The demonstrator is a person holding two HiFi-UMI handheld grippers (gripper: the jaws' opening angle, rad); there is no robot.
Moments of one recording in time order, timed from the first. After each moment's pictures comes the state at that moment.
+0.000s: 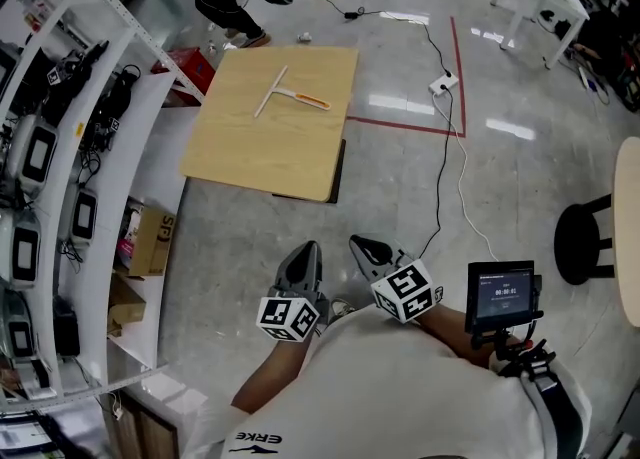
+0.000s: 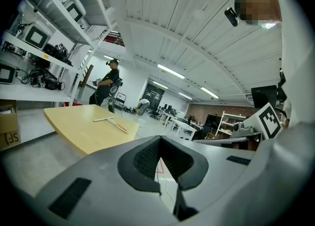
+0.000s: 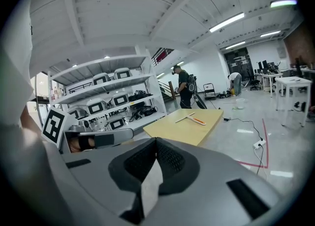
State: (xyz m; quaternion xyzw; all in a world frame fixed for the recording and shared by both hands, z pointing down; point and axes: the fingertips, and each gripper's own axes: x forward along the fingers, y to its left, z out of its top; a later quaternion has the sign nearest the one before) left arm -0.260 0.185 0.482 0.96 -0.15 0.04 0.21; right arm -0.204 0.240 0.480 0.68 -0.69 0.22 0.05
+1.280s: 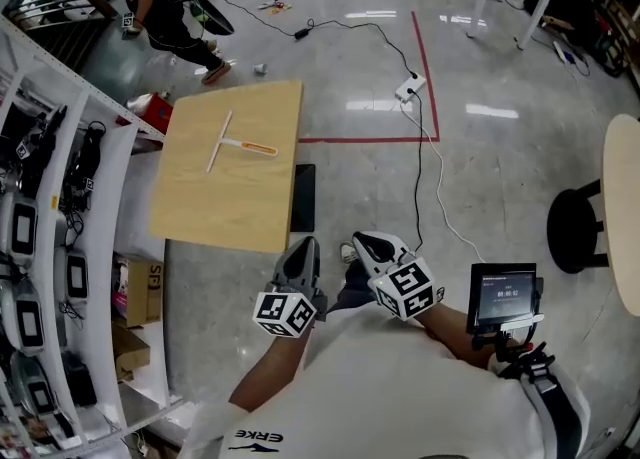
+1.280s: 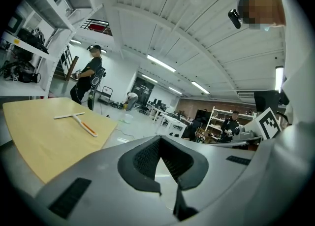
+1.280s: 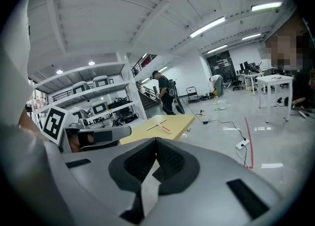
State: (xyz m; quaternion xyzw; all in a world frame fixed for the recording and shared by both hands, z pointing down) left arm -0.064 0.184 0.487 0.97 -0.08 0.06 0.20; right arm -0.014 0.256 0.493 0.74 -0.63 0.23 0.02
